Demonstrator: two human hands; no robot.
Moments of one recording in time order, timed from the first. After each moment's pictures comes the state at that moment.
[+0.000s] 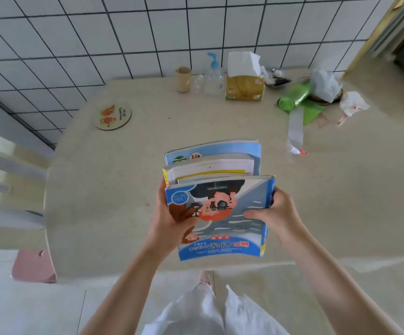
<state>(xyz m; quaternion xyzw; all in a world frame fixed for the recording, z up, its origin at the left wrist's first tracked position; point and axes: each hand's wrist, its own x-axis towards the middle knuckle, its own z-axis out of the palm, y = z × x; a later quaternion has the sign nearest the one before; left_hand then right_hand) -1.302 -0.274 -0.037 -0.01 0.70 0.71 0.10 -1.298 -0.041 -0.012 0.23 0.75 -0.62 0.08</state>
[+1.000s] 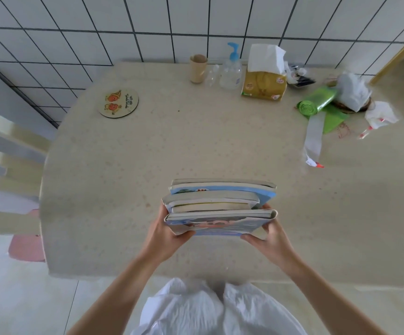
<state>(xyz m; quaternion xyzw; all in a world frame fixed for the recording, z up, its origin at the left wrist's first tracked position) -1.322 -0.300 -0.094 -0.02 0.85 0.53 0.04 -1.309 -0.031 -0.094 0.04 0.84 -0.54 0.08</state>
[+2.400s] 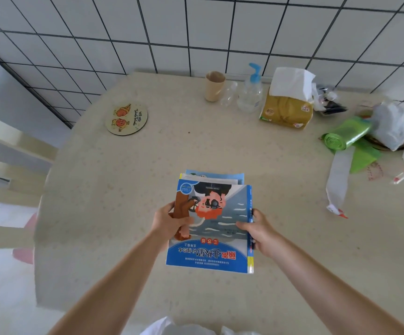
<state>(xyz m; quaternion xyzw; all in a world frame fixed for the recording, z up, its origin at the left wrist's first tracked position) -1.468 -0.287 -0.108 -0.36 0.70 0.57 0.23 -1.482 -0.062 -0.114 0.33 0.68 -0.56 0.33</state>
